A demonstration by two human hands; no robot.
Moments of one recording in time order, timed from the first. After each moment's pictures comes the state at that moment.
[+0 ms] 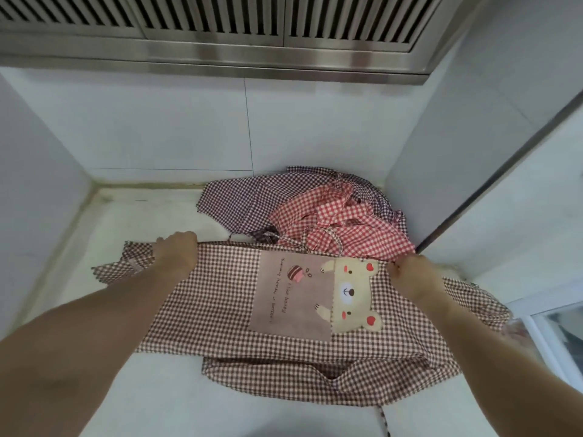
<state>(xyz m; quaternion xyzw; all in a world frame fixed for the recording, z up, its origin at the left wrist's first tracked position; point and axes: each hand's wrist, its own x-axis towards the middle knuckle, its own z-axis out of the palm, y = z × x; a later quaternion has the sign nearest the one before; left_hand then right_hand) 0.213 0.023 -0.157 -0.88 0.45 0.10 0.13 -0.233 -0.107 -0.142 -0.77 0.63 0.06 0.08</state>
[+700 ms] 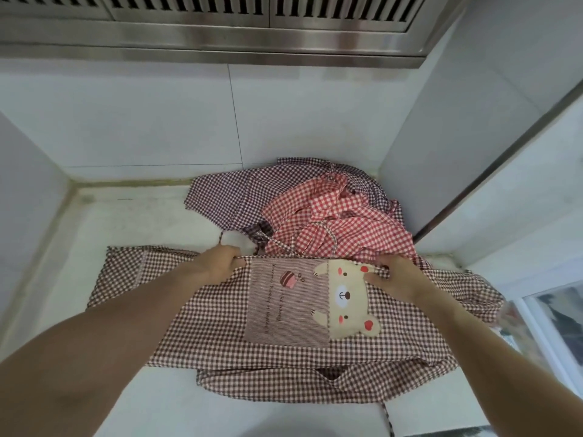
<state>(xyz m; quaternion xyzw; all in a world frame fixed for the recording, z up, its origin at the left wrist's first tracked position) 0.165 -0.001 -0.188 -0.72 0.61 0.32 -0.01 -0.230 -0.093 -0.145 -0.77 0.56 0.06 0.30</state>
